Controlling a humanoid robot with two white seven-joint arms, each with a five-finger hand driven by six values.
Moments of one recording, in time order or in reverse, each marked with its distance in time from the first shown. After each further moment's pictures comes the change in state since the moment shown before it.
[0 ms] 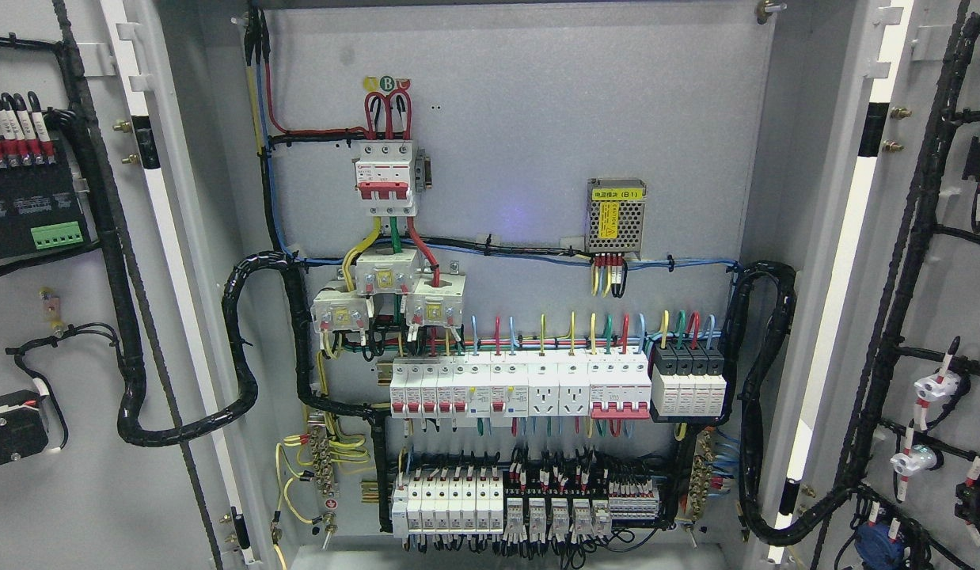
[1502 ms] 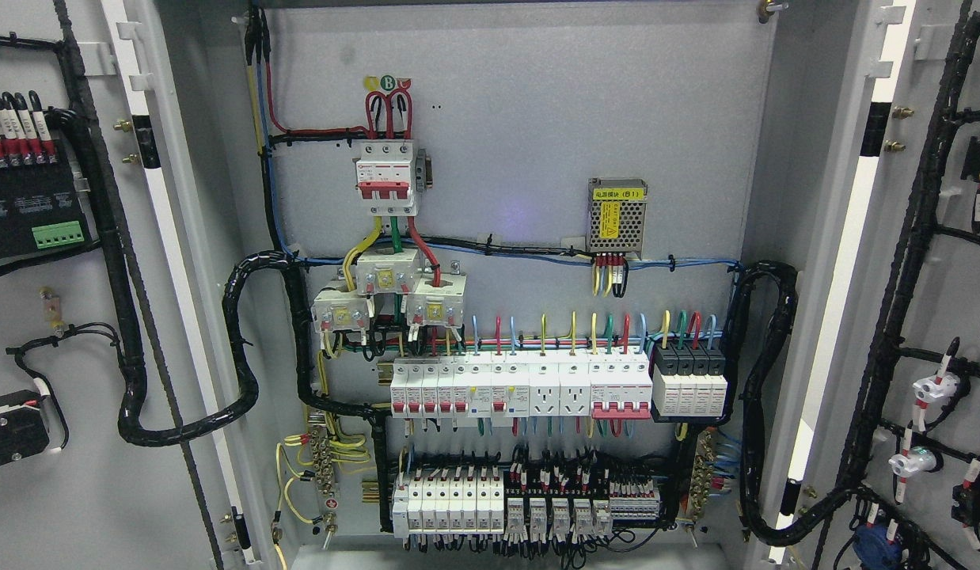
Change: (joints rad) left arm 0.051 0.017 -0.113 -0.039 0.028 -0.067 -0.003; right arm -0.012 0.007 -0.010 0.017 -0.105 0.001 0.198
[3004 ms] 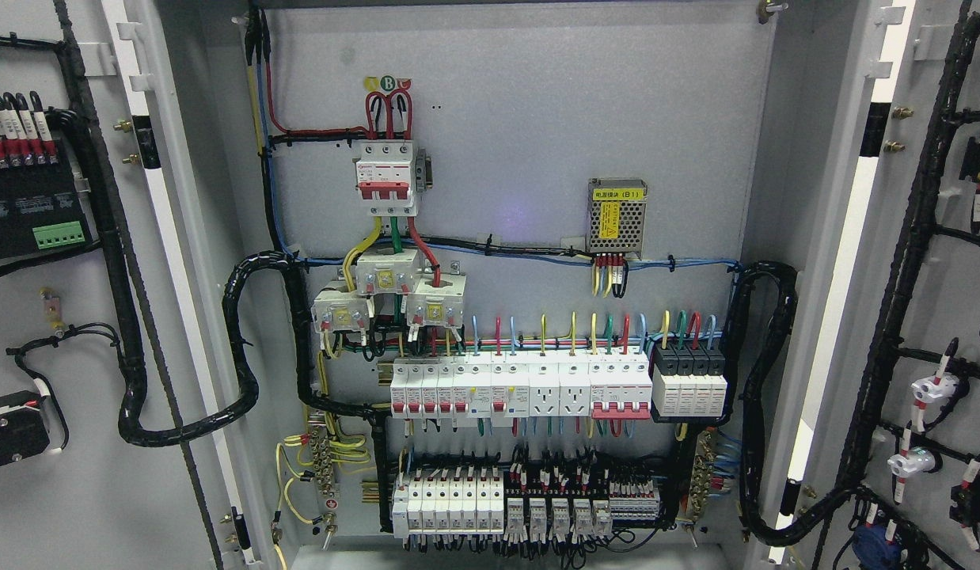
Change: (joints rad) left arm 0.339 0.051 -0.306 -0.221 0.060 -0.159 0.010; right arm 0.160 -0.007 0.107 -0.077 0.006 0.001 0.091
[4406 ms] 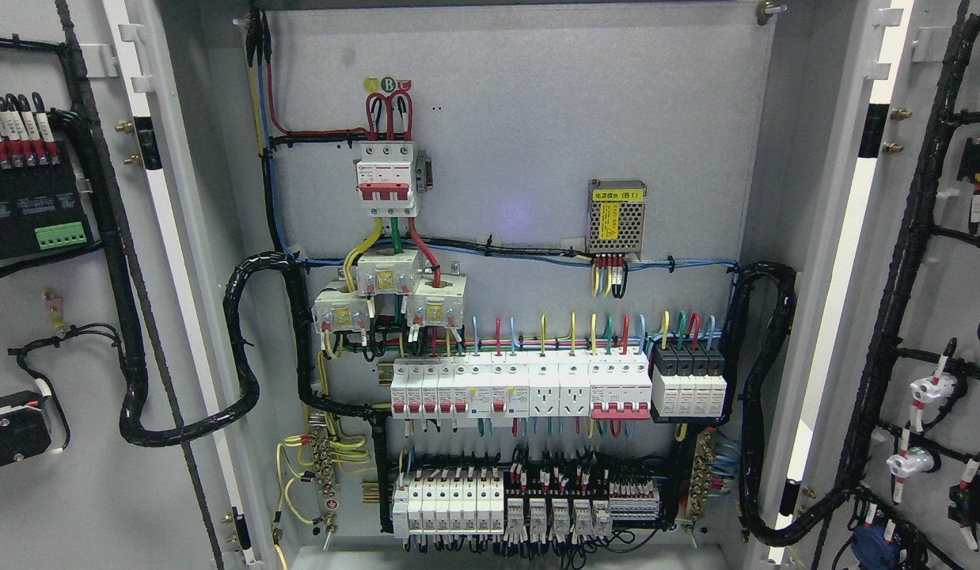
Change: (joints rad) left arm 0.234 -0.017 -0.343 0.268 -0.070 0.003 -0.018; right arm 0.298 0.119 0.367 0.175 0.418 -0.001 -0.105
